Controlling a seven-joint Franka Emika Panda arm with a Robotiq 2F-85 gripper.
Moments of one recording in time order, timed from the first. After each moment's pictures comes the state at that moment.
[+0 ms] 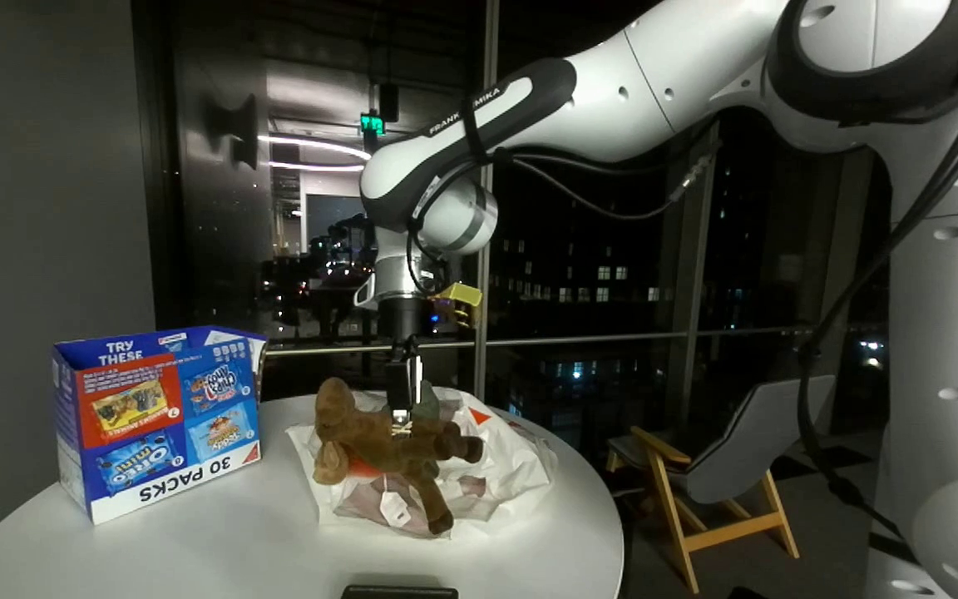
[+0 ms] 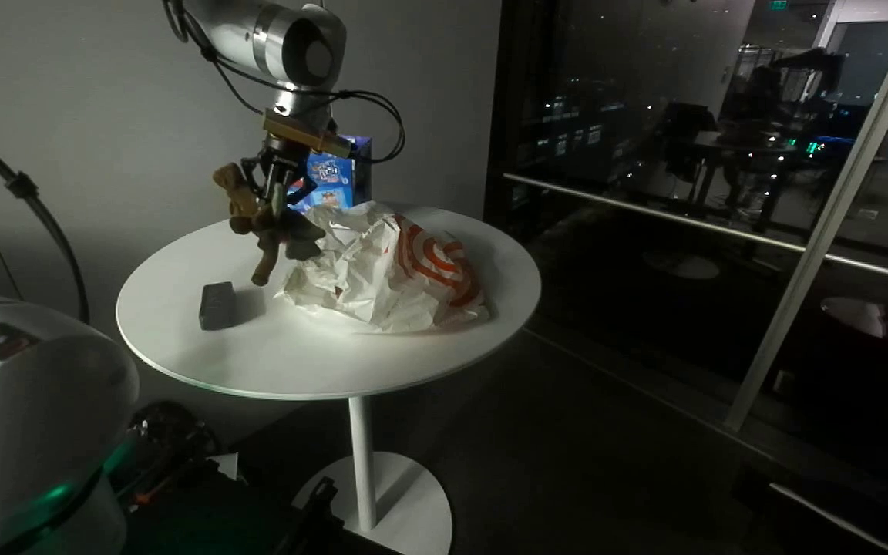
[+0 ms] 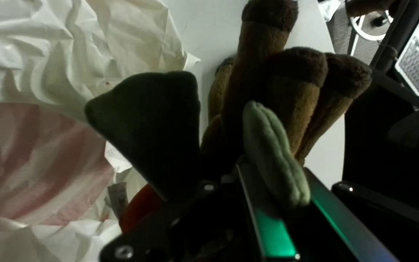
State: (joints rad) arm 0.13 0.11 0.13 -1.94 0.27 1.79 -0.68
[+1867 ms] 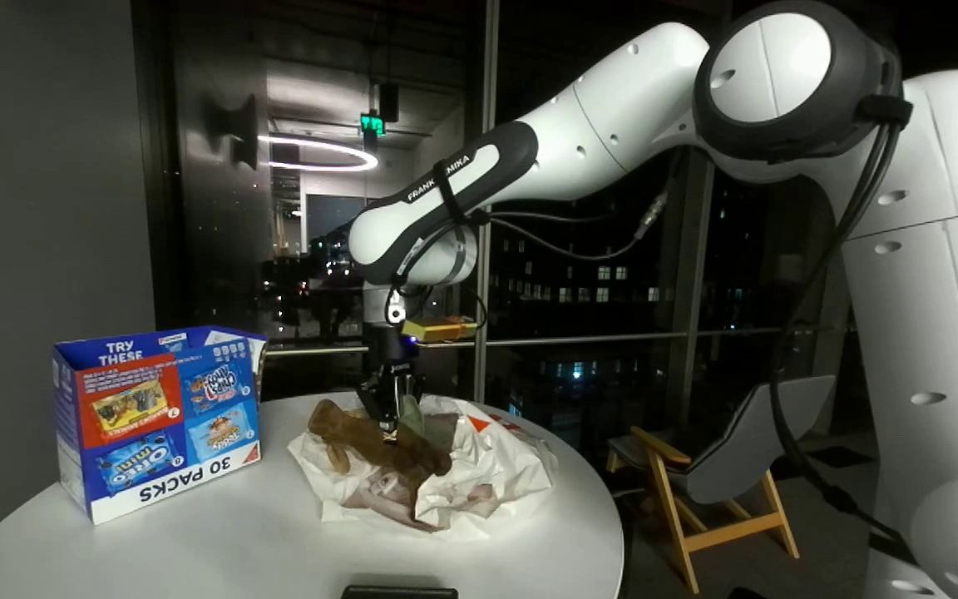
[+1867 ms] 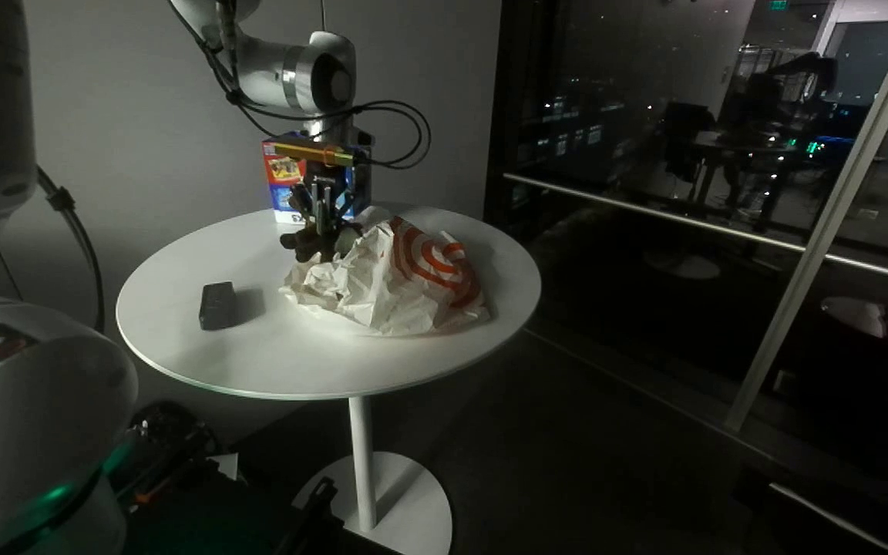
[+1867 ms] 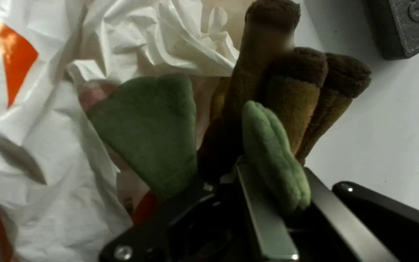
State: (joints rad) arm 0.12 0.27 0.12 -1.85 0.04 2.00 -0.11
